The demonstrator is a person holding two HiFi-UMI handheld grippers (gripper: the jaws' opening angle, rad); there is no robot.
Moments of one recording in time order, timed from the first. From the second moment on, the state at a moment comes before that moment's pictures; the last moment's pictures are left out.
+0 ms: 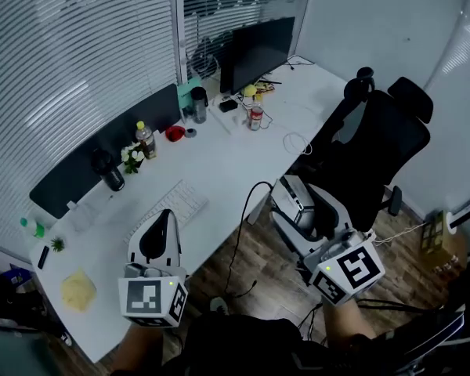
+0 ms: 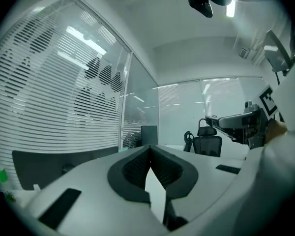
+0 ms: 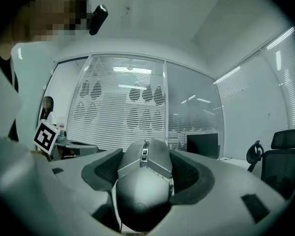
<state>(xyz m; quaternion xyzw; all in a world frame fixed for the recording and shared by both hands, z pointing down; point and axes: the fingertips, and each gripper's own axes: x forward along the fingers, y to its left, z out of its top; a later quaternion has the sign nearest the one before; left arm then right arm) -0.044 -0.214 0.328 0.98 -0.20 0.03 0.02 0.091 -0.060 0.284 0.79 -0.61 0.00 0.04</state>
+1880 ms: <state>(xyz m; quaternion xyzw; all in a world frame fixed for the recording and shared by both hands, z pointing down) 0.012 -0.274 0.348 0.86 -0.50 0.07 0.02 0.247 -0.266 0.315 0.60 -0.80 0.01 0.03</state>
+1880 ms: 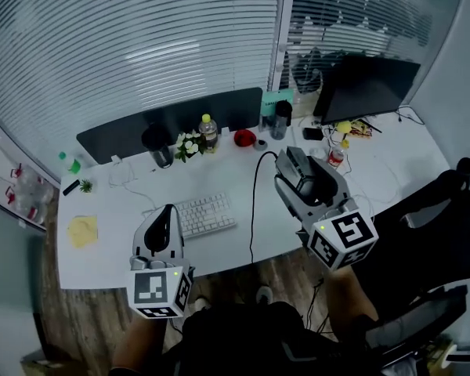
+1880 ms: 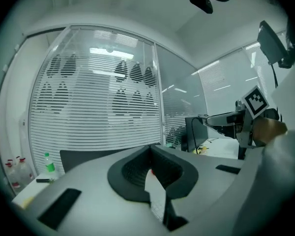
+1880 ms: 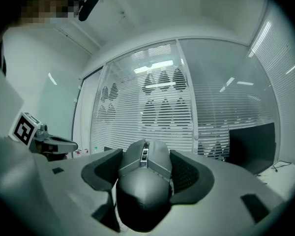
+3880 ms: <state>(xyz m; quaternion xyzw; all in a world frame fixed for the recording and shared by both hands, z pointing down) -0.022 -0.248 0.461 0.73 -0.65 0.17 0.12 0.285 -0.424 0.728 0.54 -0.76 0.25 0.25</state>
